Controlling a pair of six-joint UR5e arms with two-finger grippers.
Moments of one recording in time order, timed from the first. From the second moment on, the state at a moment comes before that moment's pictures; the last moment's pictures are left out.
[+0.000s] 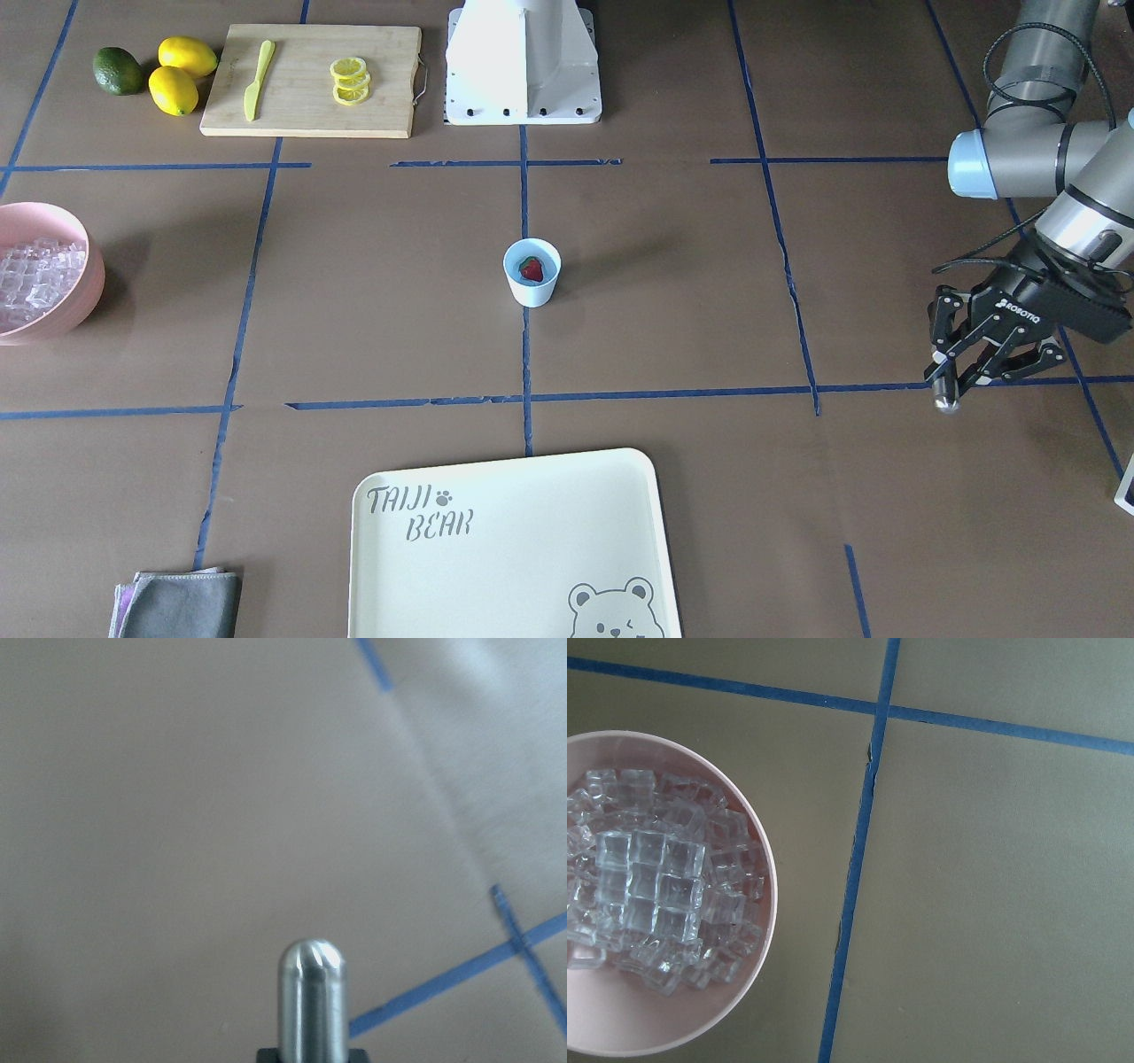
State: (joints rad) left arm -1.12 -1.88 -1.50 -2.54 -2.13 -0.51; right arm 1.59 -1.77 1.79 -1.61 2.35 -0.18
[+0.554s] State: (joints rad) left arm -1.03 -2.08 -1.50 -2.80 -2.06 -0.66; right arm 1.59 -1.78 1.79 -1.61 2.35 -0.18
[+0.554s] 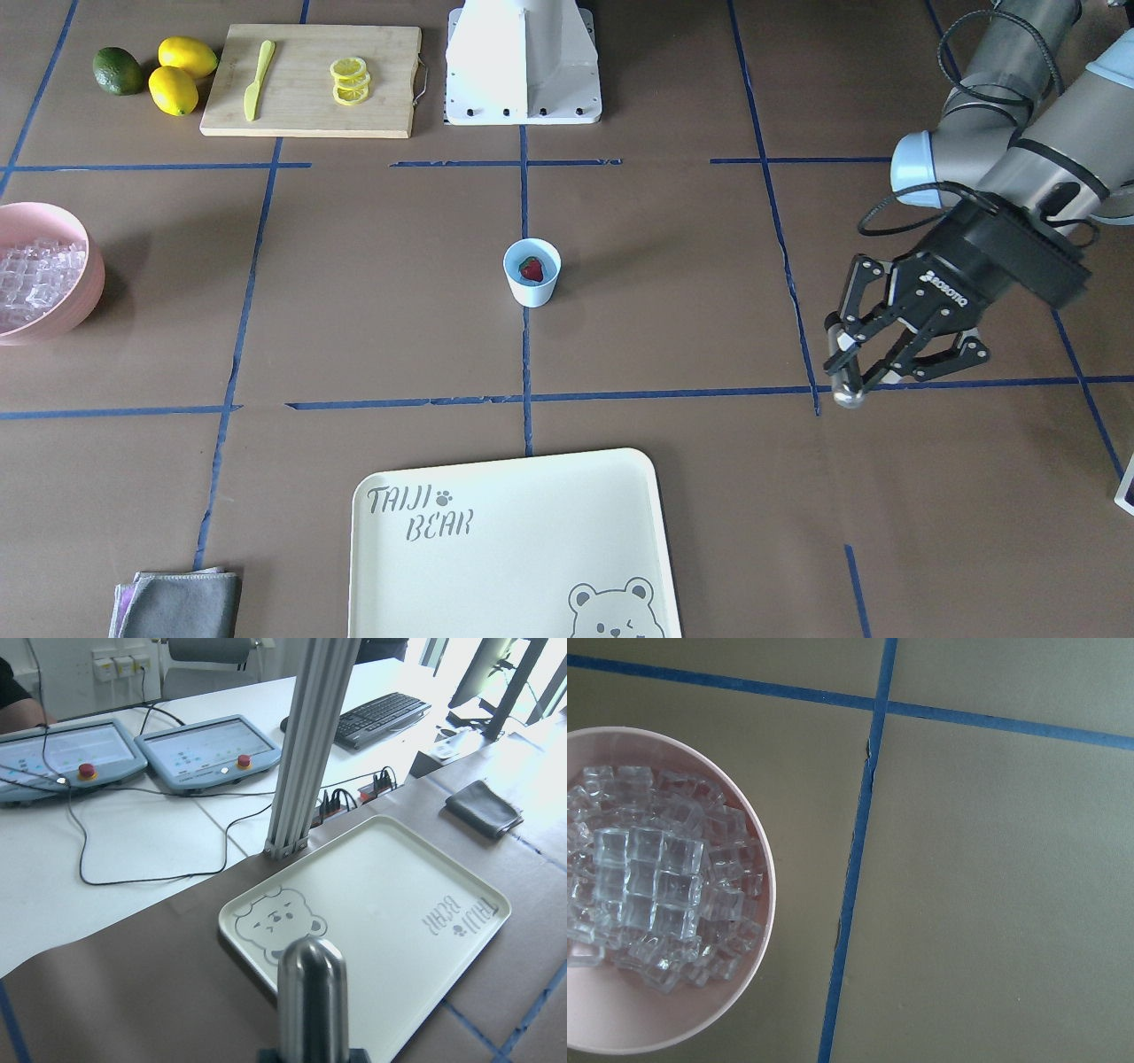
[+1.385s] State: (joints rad) left arm -0.68 -2.17 -1.50 -3.09 -1.72 -0.49; right arm 1.60 -1.78 1.79 -1.61 2.35 -0.18
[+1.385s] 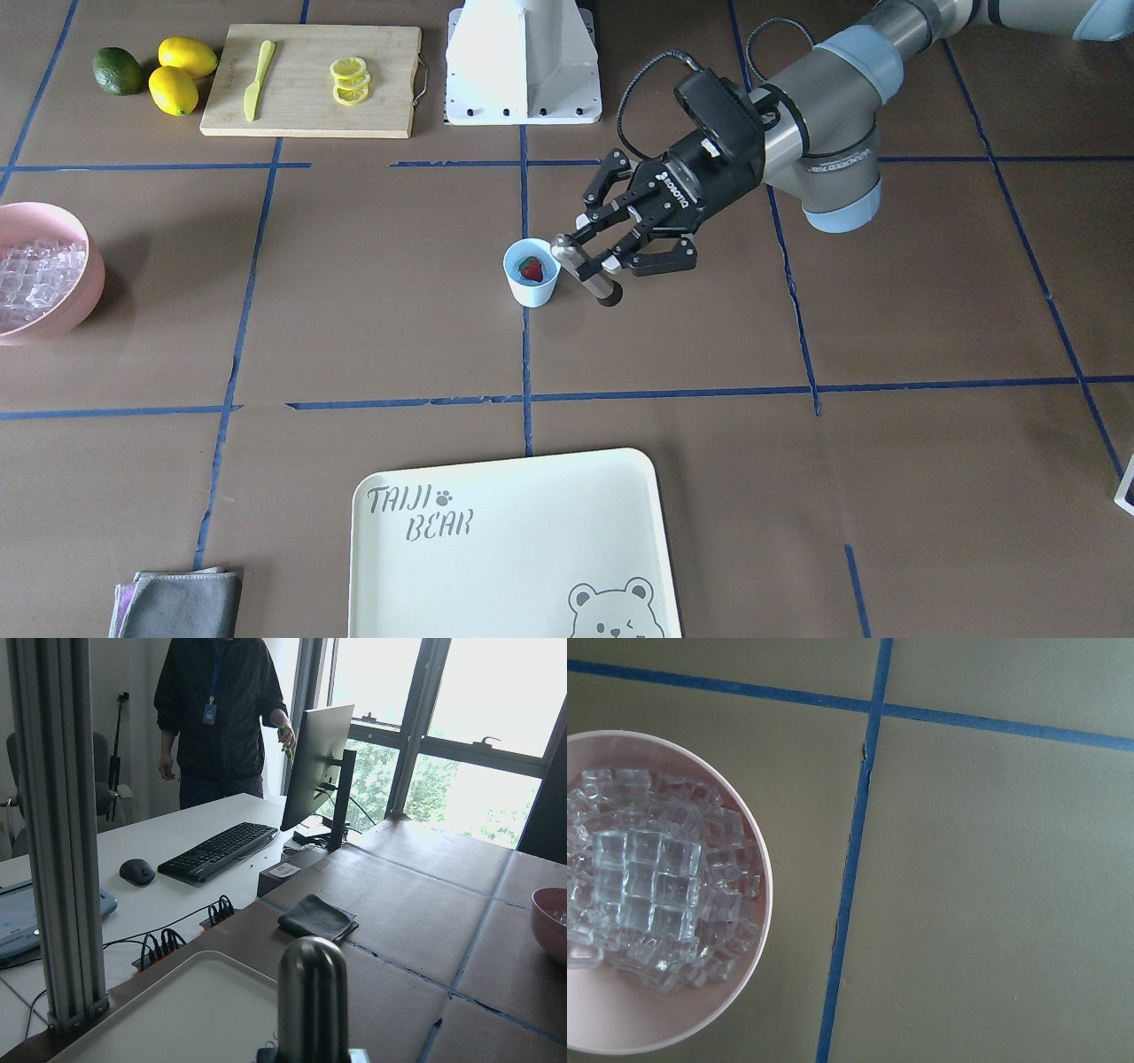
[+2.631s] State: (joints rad) left arm -0.47 -2.18 -1.34 -3.34 -1.56 -0.39; right arm 1.60 -1.78 1.80 -1.61 2.35 -0.18
